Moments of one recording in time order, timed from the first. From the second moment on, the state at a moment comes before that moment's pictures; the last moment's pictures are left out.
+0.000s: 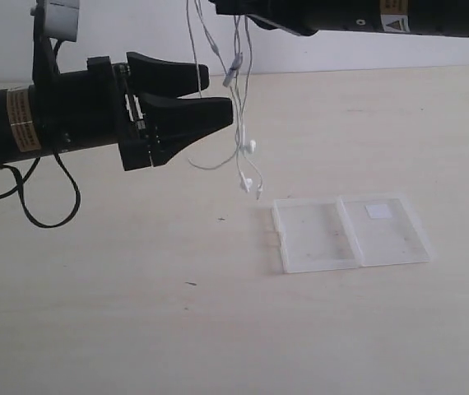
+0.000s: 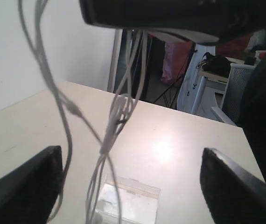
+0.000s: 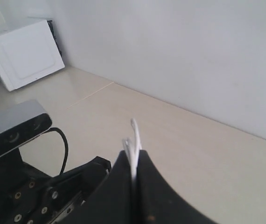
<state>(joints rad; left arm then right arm) -0.20 1.72 -0.78 1.09 -1.18 -0.80 0.51 1.44 -0.99 -1.25 -0.42 1.39</state>
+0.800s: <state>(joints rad) -0.25 1.72 -0.78 1.00 -1.10 -0.74 0.52 1.44 -0.99 -1.05 -0.49 1.28</state>
